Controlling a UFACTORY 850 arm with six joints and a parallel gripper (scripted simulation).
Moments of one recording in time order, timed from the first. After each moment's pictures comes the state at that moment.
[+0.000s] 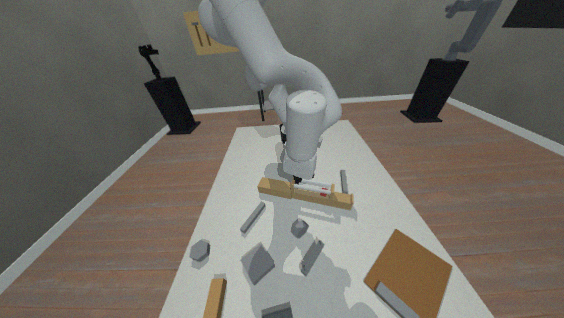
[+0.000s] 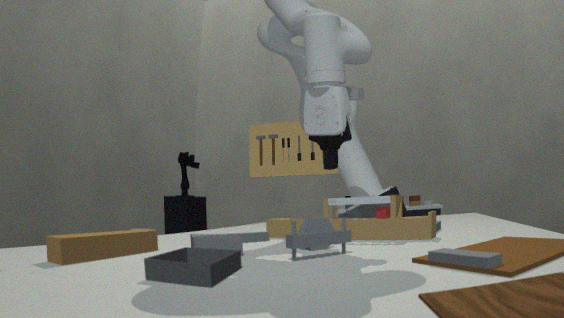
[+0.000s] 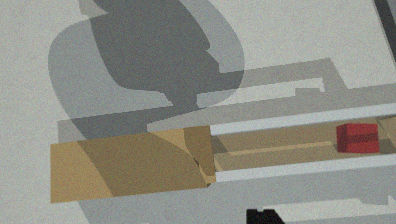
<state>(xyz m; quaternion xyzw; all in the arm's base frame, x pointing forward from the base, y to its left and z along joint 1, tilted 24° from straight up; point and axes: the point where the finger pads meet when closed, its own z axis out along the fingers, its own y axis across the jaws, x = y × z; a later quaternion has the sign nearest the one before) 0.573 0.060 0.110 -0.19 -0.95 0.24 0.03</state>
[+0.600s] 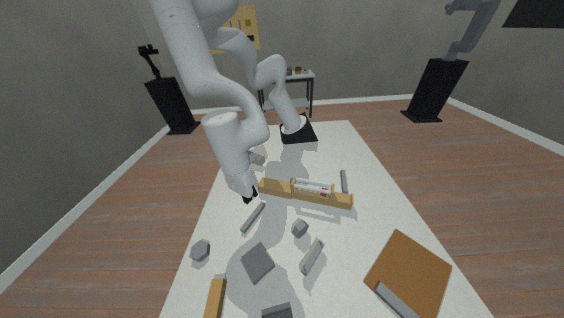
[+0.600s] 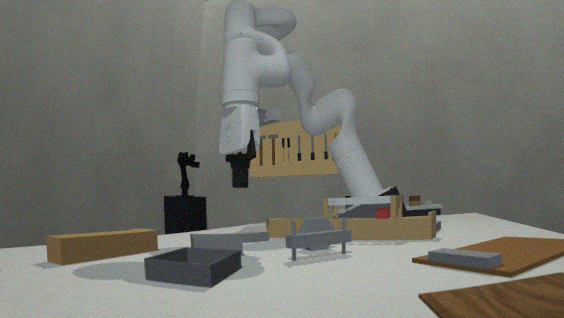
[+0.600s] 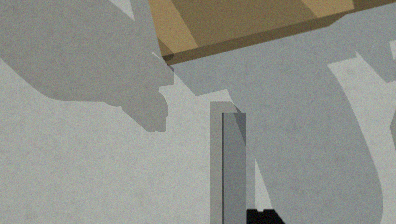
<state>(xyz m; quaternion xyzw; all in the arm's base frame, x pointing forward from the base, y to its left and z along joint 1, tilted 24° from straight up) 0.632 -0.120 0.155 -0.23 -0.95 0.20 -0.08</state>
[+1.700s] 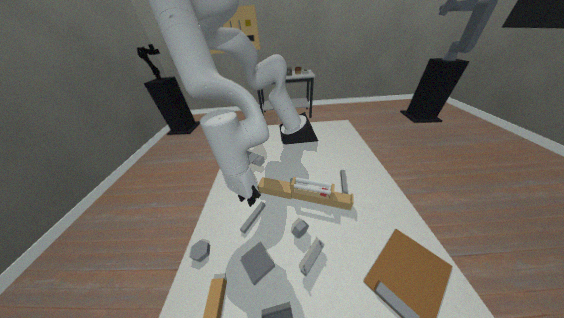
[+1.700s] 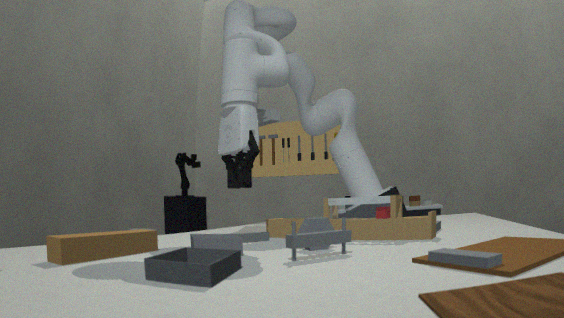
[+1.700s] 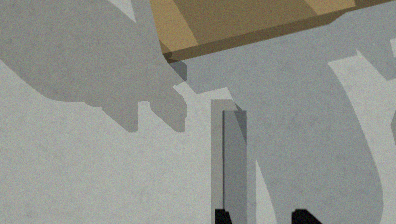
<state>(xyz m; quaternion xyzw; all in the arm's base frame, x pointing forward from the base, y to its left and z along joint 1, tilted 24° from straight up) 0.634 -0.122 0.156 -0.23 -0.95 0.20 -0.08</state>
